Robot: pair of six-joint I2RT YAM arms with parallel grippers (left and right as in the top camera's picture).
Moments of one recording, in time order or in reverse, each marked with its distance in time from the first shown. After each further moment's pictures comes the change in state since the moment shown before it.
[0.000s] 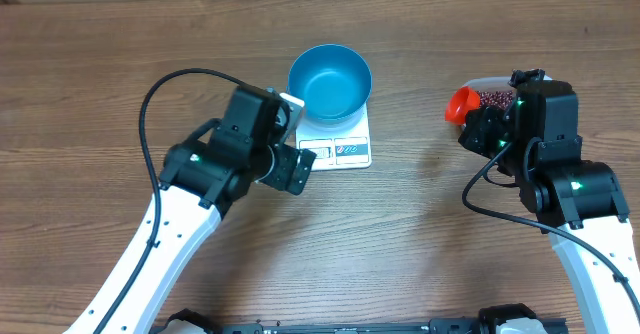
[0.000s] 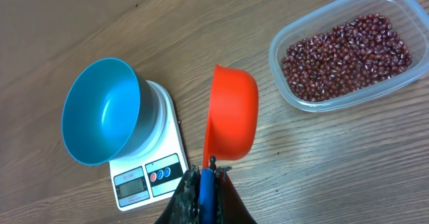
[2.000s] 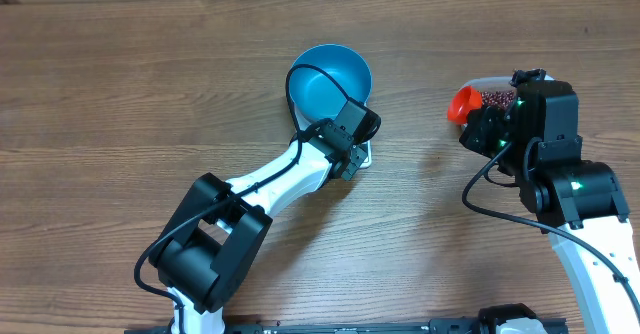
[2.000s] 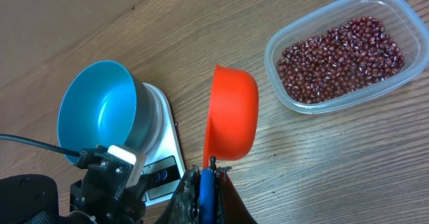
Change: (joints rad) left arm -0.236 0.624 0.000 0.558 -0.212 0.055; right arm 0.000 0.000 0.000 0.000 0.015 0.000
